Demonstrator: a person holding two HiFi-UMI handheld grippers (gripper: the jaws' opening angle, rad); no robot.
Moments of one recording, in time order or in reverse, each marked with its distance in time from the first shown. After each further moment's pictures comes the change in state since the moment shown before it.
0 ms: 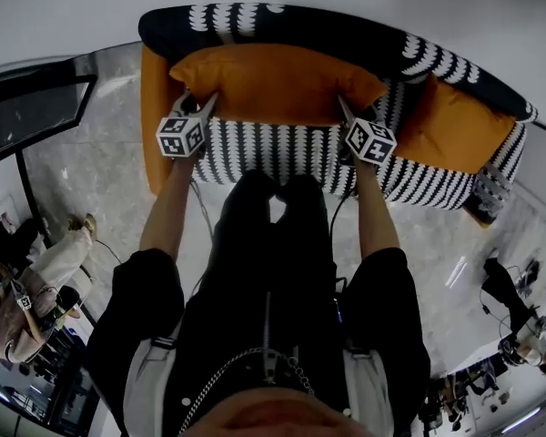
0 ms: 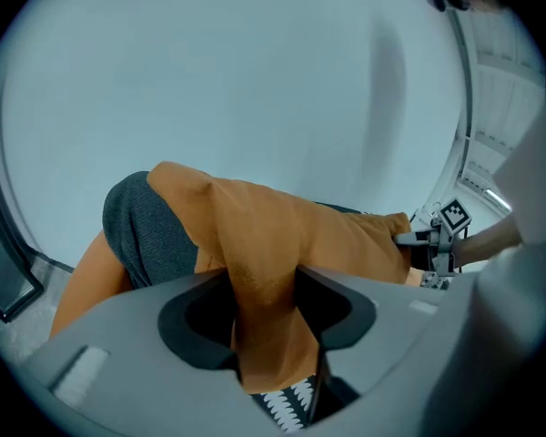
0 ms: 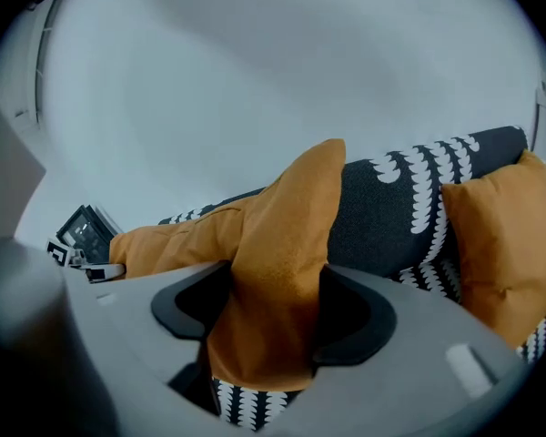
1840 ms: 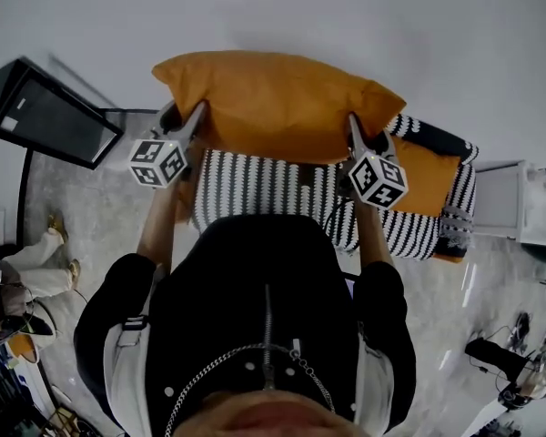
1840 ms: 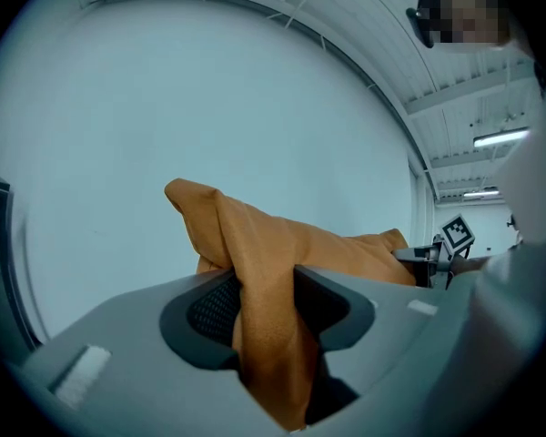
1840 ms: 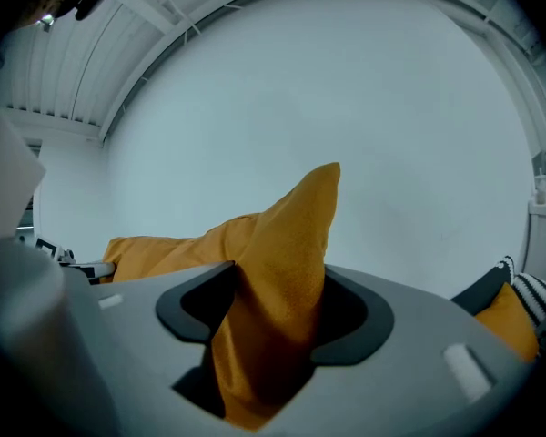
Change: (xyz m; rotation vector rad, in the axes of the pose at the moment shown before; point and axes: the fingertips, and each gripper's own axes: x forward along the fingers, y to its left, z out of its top) left arm -0.354 -0.086 0.270 0.143 -0.559 -0.029; right arm -0.321 0.258 0.217 -0.213 -0.541 0.047
